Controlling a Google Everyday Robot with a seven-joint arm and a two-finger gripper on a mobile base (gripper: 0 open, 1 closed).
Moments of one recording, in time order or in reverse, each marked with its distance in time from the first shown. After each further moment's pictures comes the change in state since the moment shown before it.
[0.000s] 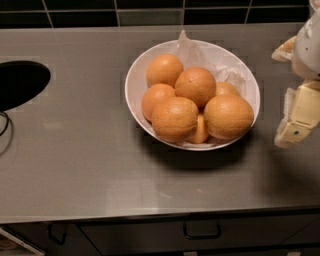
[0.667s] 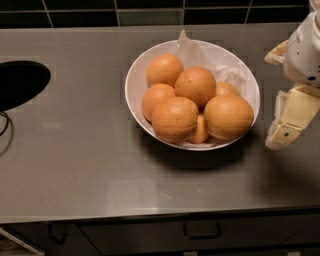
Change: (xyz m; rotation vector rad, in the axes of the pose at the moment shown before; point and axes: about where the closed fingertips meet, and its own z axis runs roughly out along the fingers) arm -0.011 0.002 0.009 -0.008 -0.031 -0.003
